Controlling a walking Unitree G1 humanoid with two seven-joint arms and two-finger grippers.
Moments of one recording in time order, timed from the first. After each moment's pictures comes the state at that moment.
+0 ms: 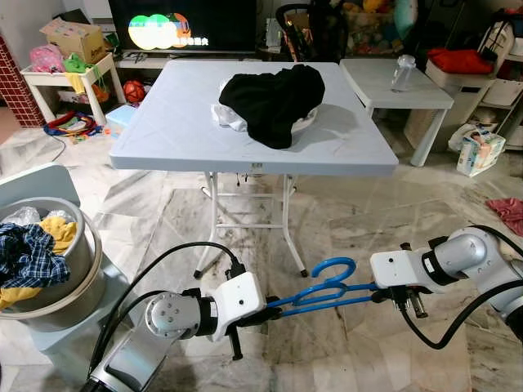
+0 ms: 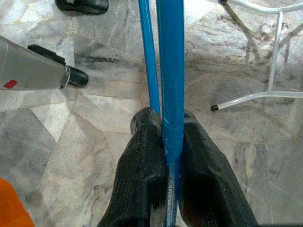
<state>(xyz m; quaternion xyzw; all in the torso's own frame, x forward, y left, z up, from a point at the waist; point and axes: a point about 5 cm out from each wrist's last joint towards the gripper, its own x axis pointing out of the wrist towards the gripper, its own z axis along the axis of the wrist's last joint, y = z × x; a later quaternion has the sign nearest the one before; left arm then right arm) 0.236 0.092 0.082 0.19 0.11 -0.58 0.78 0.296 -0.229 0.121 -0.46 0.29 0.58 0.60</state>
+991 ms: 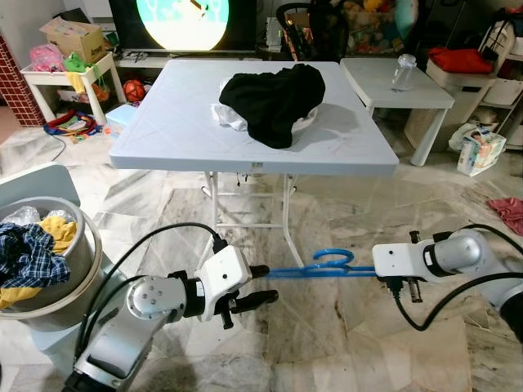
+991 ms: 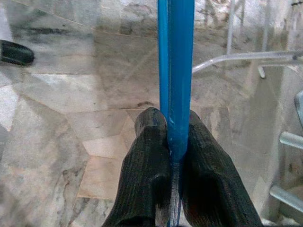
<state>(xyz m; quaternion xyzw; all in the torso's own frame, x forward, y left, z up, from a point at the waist) 0.248 0.109 0.113 0.16 0.08 -0.56 0.81 0.317 -0.246 0.106 -0.53 0.28 0.47 0.65</state>
